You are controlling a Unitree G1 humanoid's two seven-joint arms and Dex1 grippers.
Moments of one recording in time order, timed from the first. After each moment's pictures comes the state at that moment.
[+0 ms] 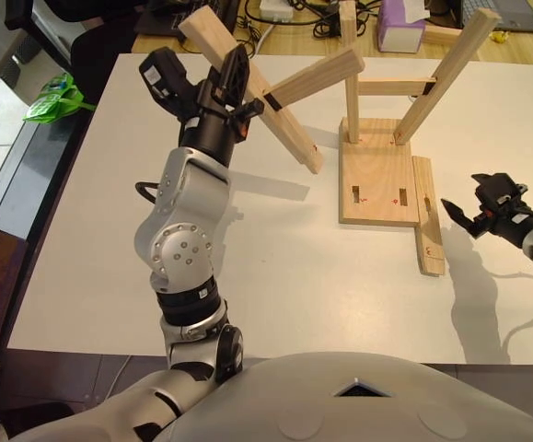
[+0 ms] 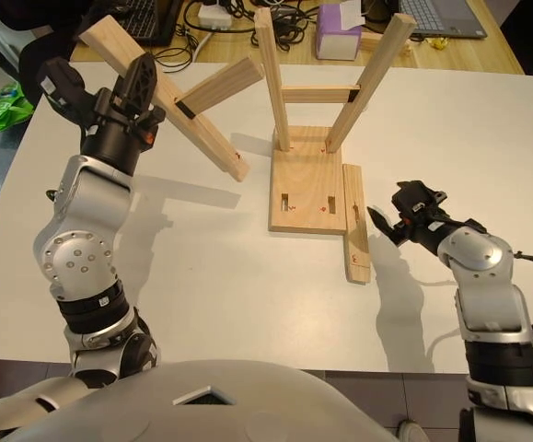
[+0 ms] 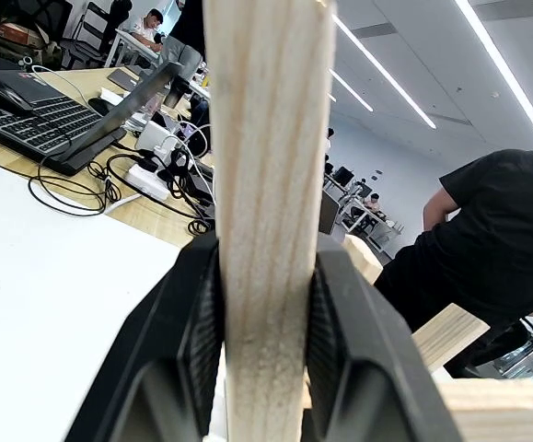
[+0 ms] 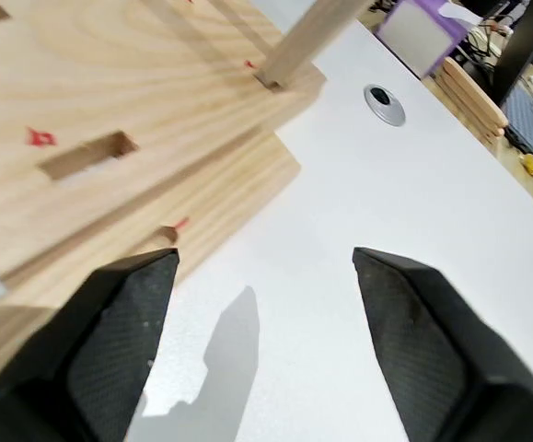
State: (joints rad) left arm -0.29 -0.01 0.14 -0.48 -0.77 0.64 0.24; right arm 0.08 -0.71 -0.05 -0.13 0.00 0.33 0.59
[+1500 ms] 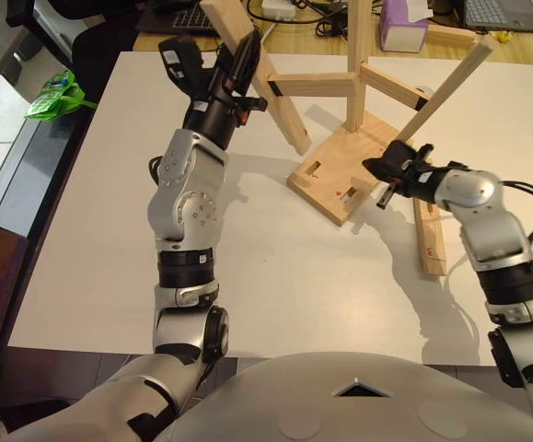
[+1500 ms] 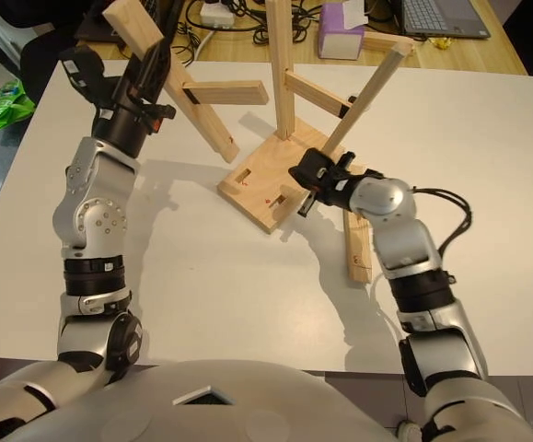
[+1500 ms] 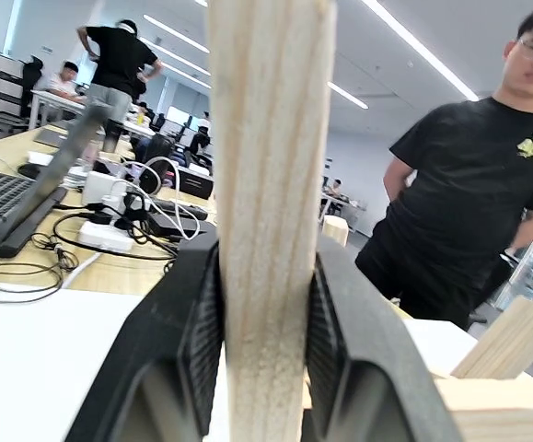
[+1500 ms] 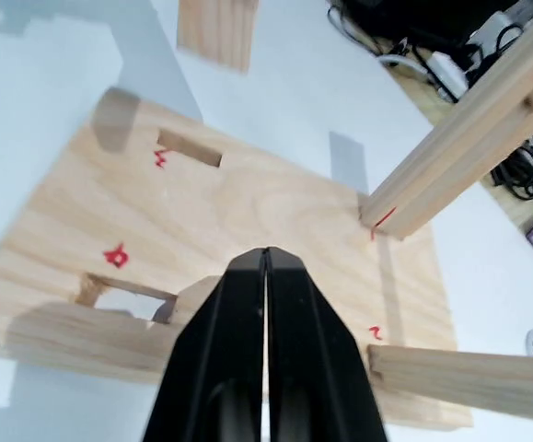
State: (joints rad) left arm -0.41 0.10 0.12 -0.02 -0.54 0.28 -0.29; right arm -0.27 -0.53 0.20 -0.13 -0.02 0.37 0.78
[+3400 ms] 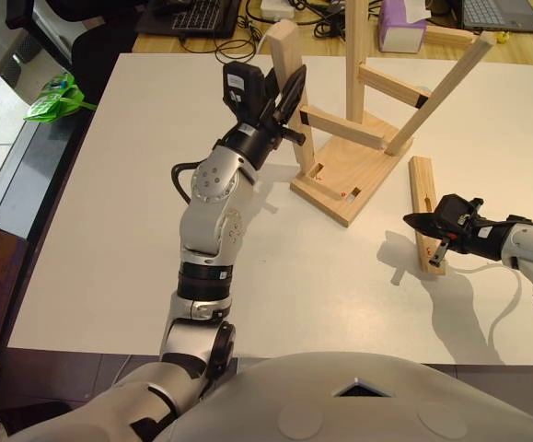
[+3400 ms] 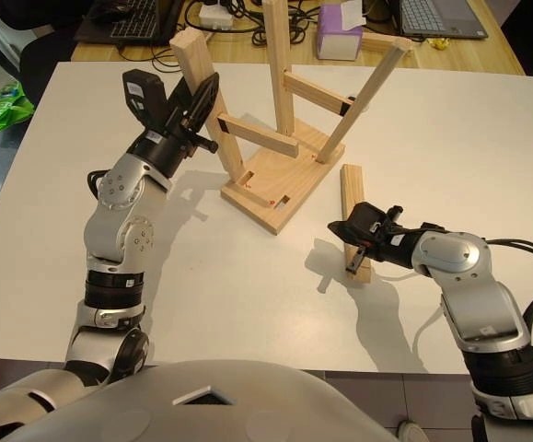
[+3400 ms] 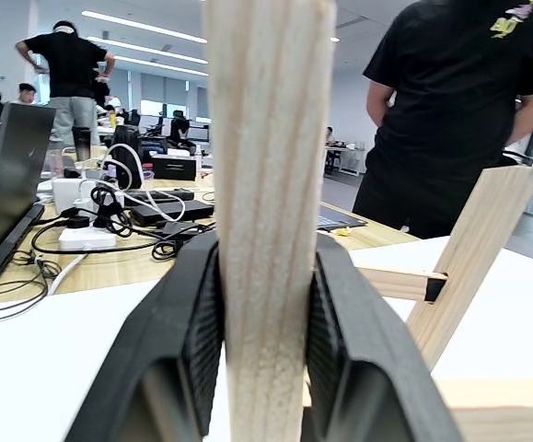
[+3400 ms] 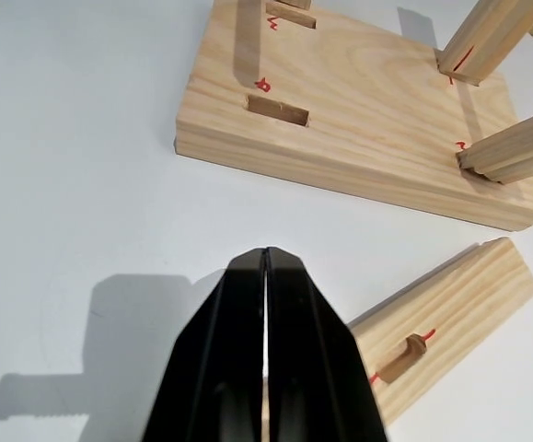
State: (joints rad) left arm -0.32 0.06 -0.07 -0.13 -0.29 0.29 -0.27; right arm 0.12 -0.80 0.06 -0.41 0.14 0.47 0.85
